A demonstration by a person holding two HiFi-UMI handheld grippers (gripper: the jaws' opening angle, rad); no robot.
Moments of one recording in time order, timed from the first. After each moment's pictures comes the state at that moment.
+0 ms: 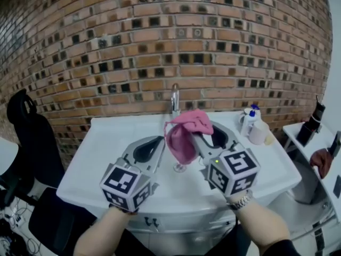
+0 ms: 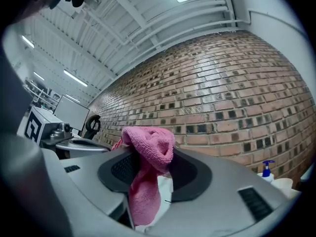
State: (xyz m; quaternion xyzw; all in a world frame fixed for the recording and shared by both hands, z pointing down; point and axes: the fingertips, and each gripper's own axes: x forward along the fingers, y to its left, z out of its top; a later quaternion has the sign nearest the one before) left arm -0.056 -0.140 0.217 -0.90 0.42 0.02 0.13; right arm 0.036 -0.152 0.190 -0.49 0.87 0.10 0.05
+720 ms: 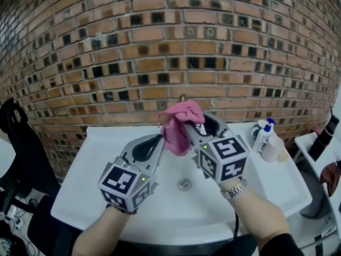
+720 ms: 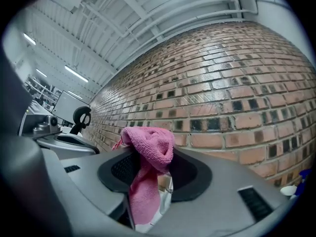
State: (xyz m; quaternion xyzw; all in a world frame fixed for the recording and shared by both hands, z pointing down) left arm -0.066 -0.243 0.201 -0.89 0.44 0.01 0.12; right arm 0.005 -0.293 0.168 -0.48 0.87 0.11 0.03
